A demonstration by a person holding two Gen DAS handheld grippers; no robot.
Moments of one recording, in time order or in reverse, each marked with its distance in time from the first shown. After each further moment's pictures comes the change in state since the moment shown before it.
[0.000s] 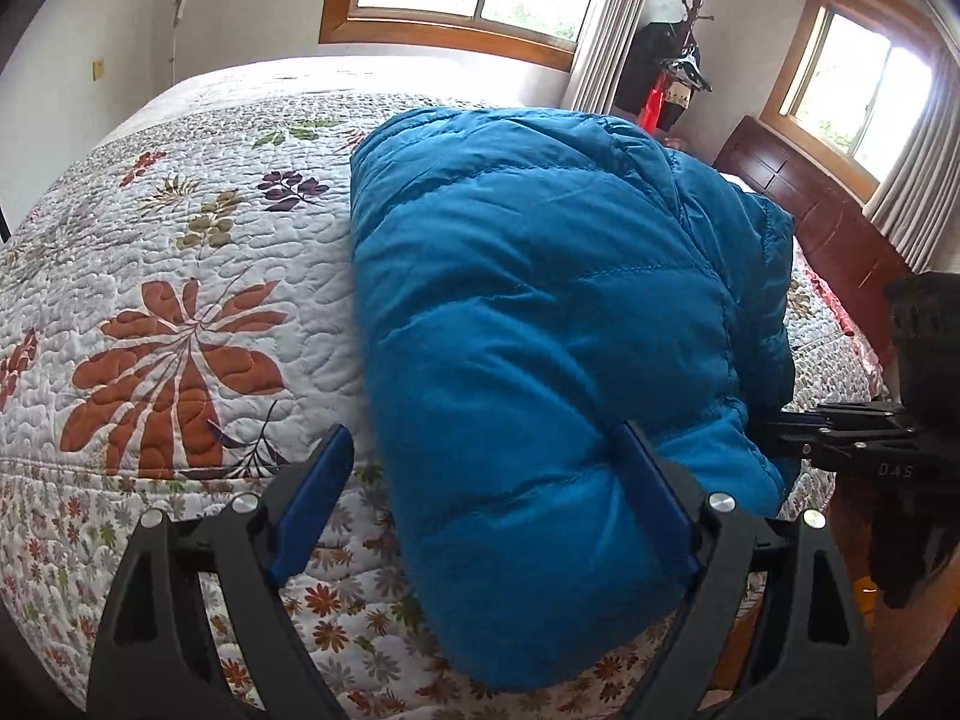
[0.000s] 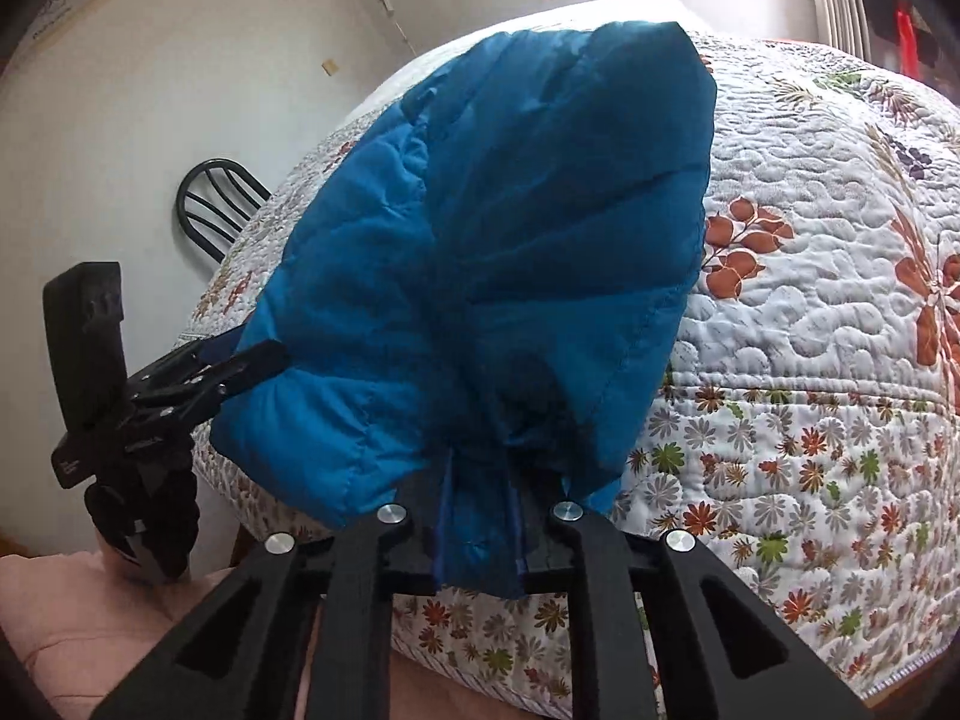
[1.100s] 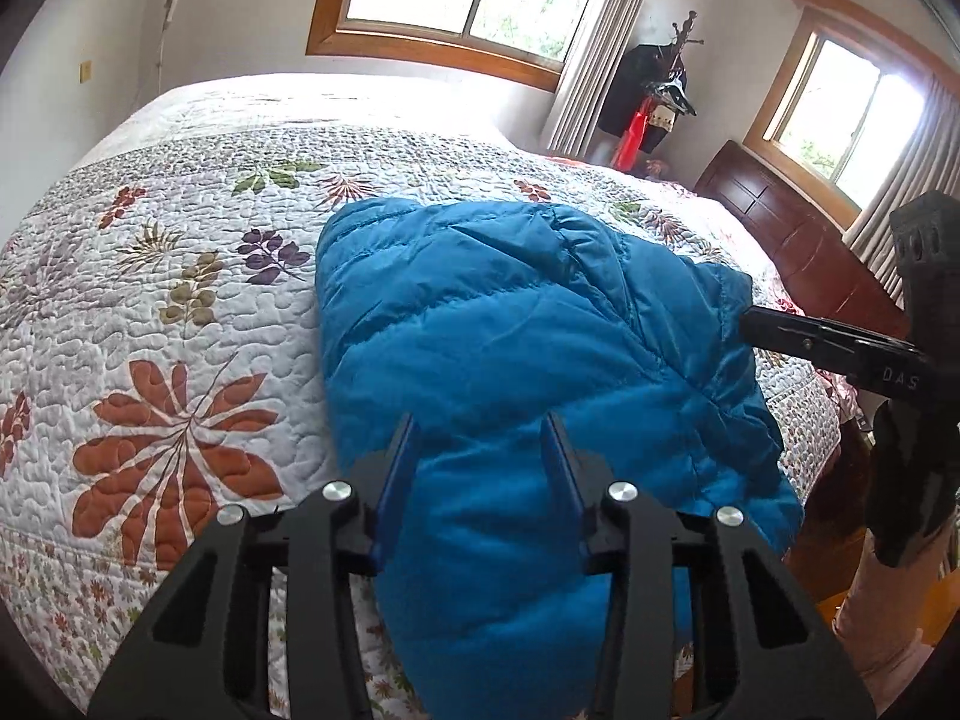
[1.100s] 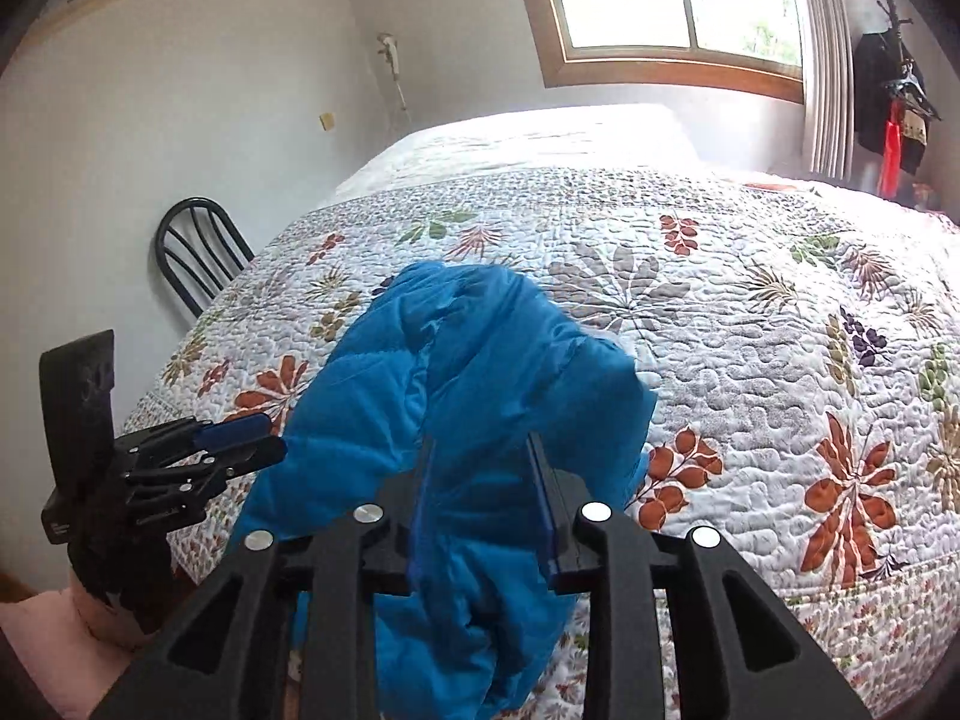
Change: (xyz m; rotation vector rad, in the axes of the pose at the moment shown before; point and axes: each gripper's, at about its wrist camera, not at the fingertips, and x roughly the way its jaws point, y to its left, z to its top) left arm -0.008 -0.001 0.066 -0.014 -0.022 -0.064; right arm -0.055 0.020 0.105 -0.093 -0.150 -0.154
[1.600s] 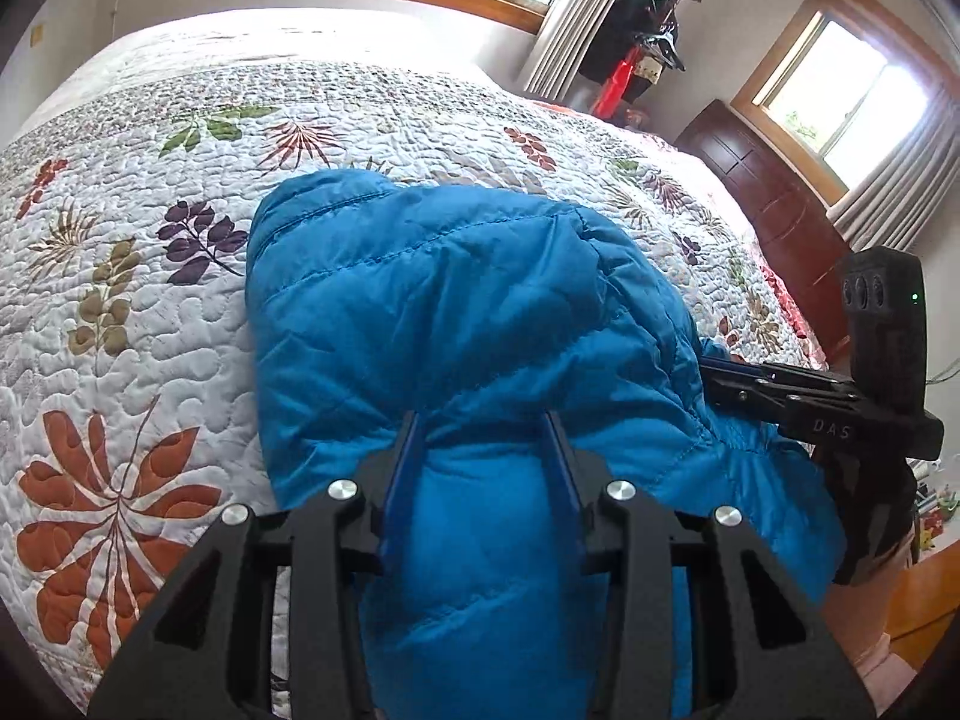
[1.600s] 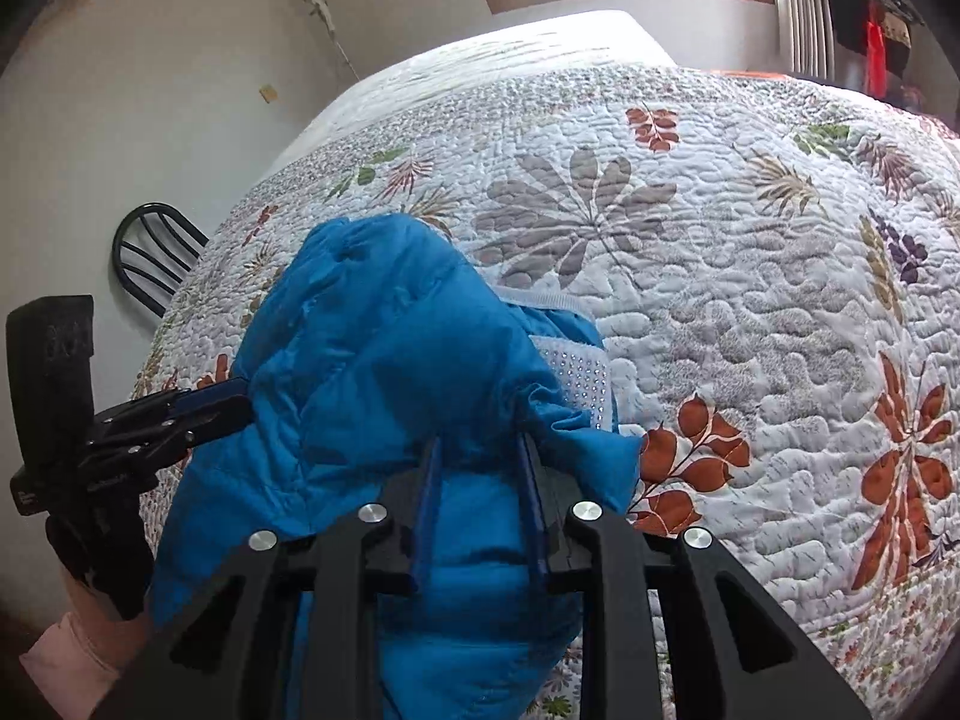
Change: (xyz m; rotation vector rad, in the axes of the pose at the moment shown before) left arm 0.076 0.025 0.038 -0.012 0.159 -0.103; right arm 0.091 -0.048 -0.007 0.154 0.159 0.041
